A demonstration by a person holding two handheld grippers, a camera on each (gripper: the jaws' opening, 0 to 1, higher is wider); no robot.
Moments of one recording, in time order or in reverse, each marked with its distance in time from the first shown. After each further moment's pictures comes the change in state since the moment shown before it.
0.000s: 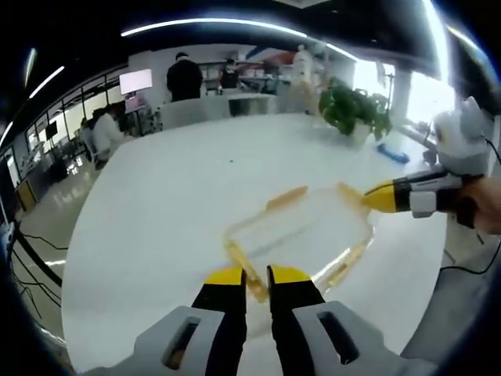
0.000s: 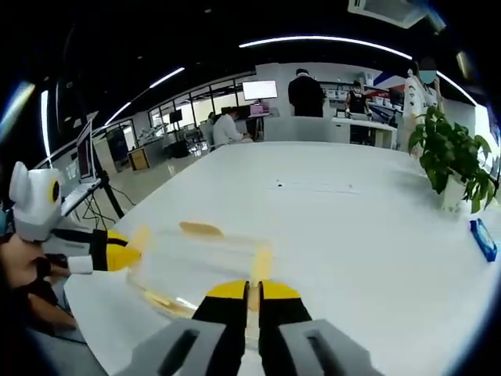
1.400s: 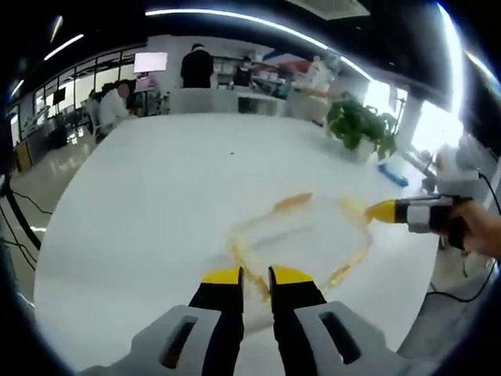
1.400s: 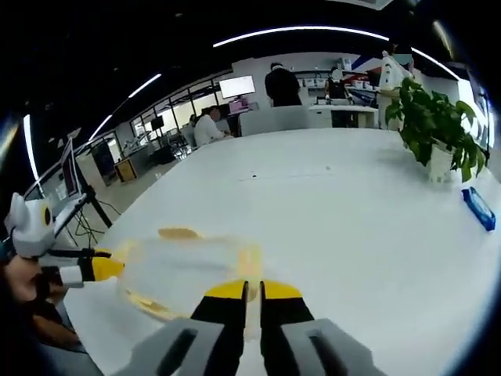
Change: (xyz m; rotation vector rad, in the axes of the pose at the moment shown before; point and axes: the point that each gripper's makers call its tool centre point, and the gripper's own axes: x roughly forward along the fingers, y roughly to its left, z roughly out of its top) left arm 0.007 0.003 -0.015 -0.174 0.004 -0.005; right arm -0.003 -0.043 -0.017 0.105 0.018 -0.062
